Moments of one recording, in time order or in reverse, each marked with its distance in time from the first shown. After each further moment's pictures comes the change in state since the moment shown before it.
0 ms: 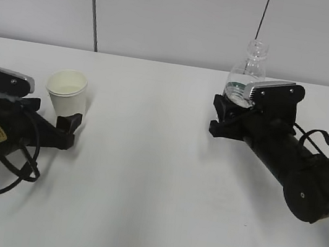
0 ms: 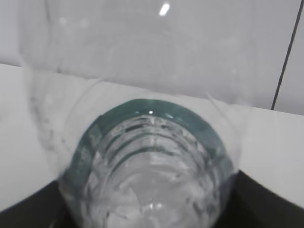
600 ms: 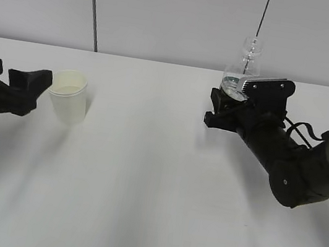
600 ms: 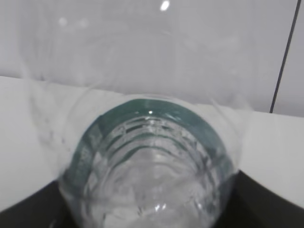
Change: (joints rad) left arm -0.069 -0.675 0.225 -0.073 0.381 -0.067; right arm 0.000 0.076 -0.115 0.036 0.014 0.001
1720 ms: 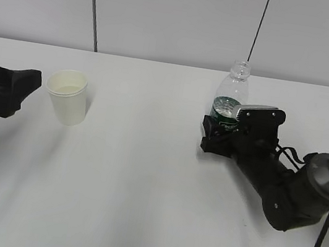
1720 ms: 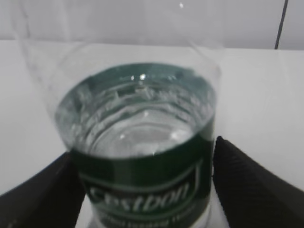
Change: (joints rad) left arm 0.000 -0.202 0.003 0.018 0.246 0.000; right arm 0.000 0.146 0.006 0.013 -0.067 0.057
